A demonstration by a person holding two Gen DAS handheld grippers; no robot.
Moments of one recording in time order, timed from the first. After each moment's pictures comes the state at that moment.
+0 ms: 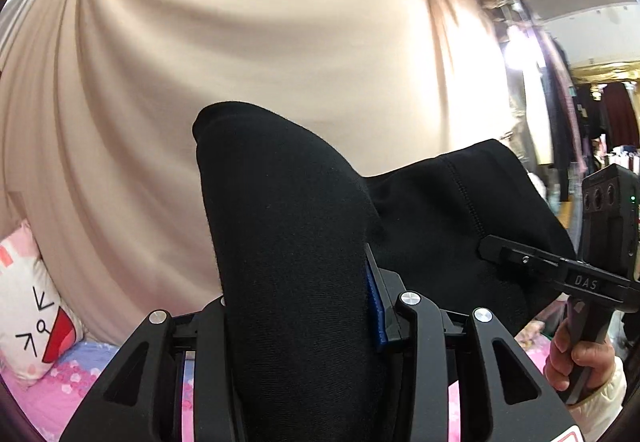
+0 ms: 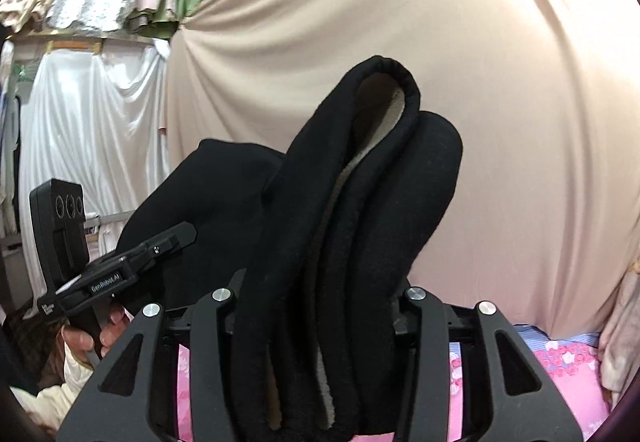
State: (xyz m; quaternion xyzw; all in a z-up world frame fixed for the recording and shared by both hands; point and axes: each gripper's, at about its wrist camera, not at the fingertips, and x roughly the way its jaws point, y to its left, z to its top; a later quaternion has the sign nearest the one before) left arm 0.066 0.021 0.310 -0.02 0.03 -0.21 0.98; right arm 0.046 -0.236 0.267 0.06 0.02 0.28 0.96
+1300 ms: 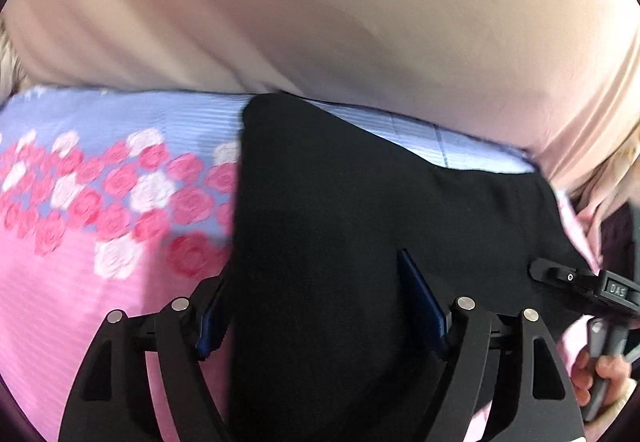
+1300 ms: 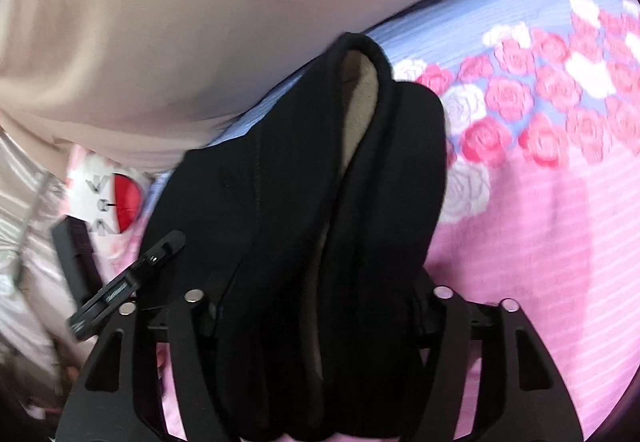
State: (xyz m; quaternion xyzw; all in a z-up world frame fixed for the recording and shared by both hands) left arm 0.342 0.037 -0.052 -0.11 0.38 -0.13 0.91; right arm 0.341 -0.284 -0.094 0.27 0.40 0.24 0.84
